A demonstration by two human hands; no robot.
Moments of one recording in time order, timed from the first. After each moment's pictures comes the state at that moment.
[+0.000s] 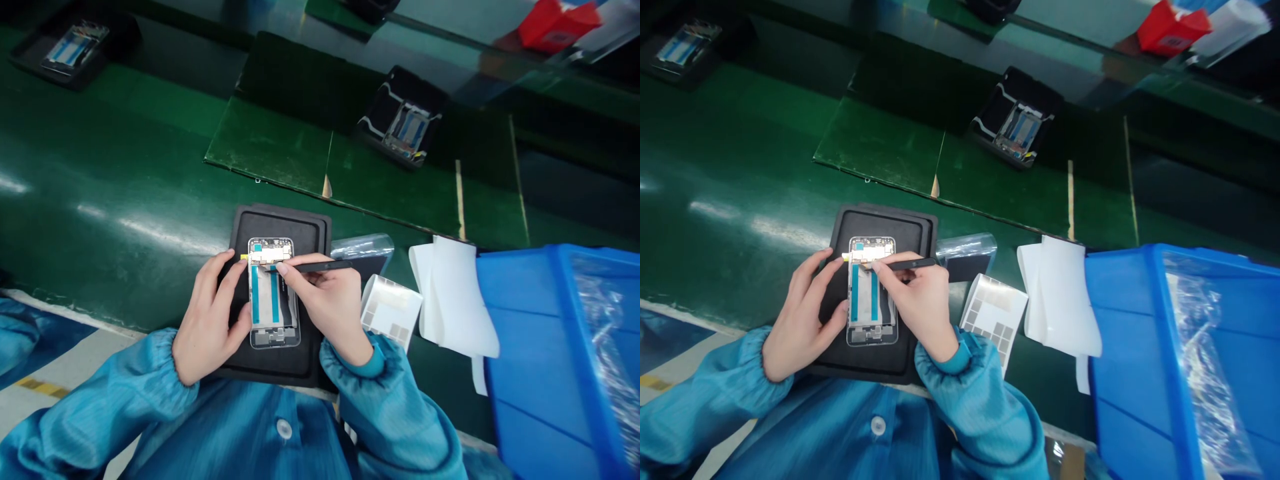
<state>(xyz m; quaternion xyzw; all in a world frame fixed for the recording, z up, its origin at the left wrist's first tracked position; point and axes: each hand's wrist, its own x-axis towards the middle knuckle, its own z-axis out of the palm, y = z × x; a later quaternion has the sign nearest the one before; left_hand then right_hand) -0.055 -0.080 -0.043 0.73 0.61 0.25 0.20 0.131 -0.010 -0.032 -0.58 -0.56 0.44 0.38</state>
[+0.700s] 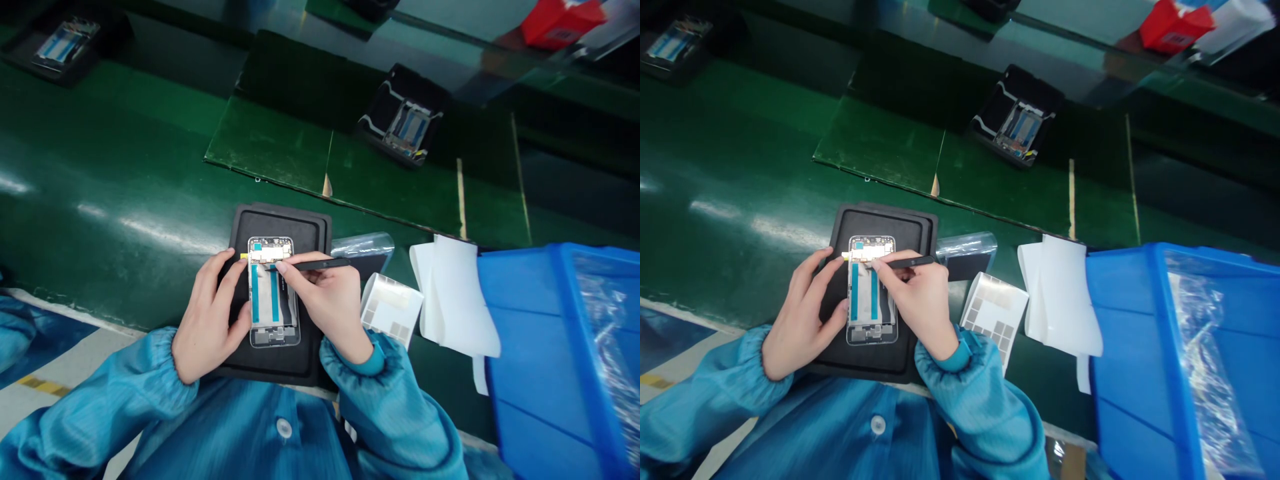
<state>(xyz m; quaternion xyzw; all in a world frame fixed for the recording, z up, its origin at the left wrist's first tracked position) -0.055 -0.079 -0.041 0.73 0.61 0.24 0.20 0.132 -0.009 -0.035 -0.58 -0.57 0.44 0.38</state>
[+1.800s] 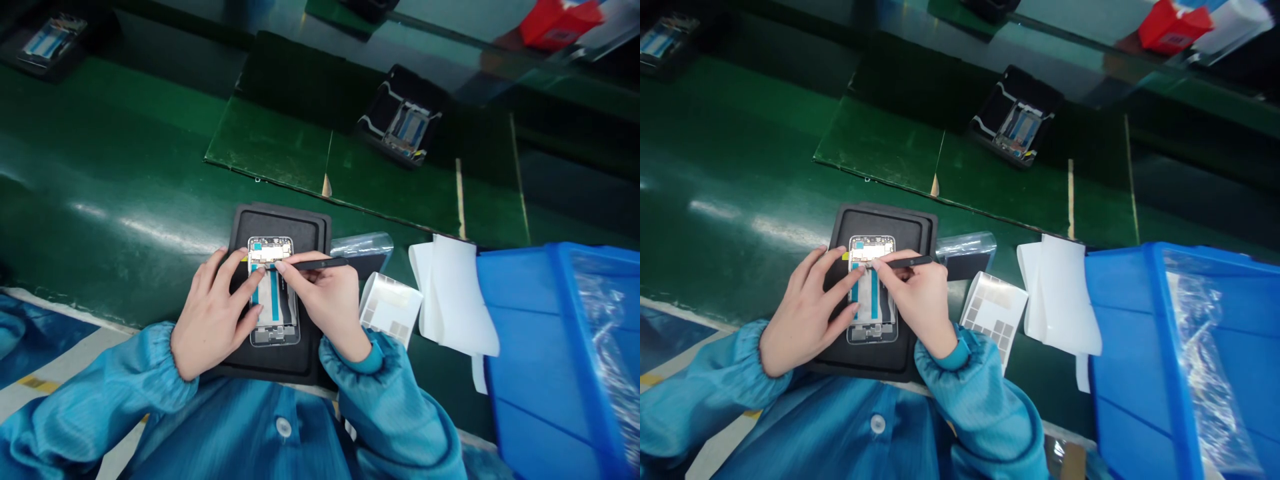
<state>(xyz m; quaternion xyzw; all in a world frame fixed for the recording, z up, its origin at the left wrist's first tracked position) -0.055 -0.071 -0.034 0.81 0.56 0.15 0.10 0.133 -0.009 -0.038 -0.58 -0.59 0.42 0.37</state>
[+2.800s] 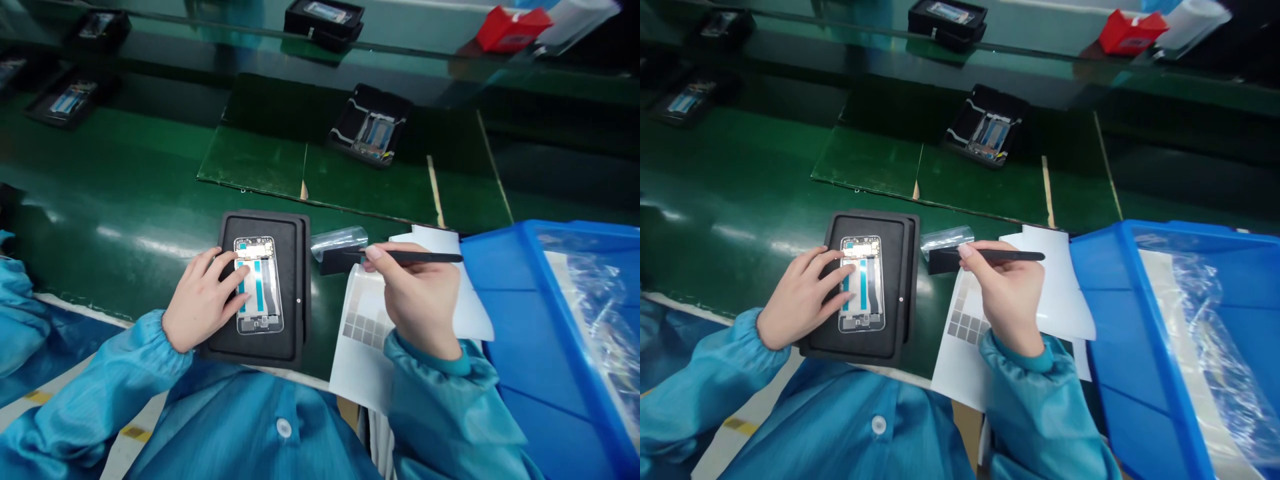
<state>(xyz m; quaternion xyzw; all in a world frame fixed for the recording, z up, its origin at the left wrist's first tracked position) -0.064 -0.059 -0.030 0.85 0.53 0.07 0.05 0.248 -0.005 -0.035 -0.59 -0.48 0.35 0.55</state>
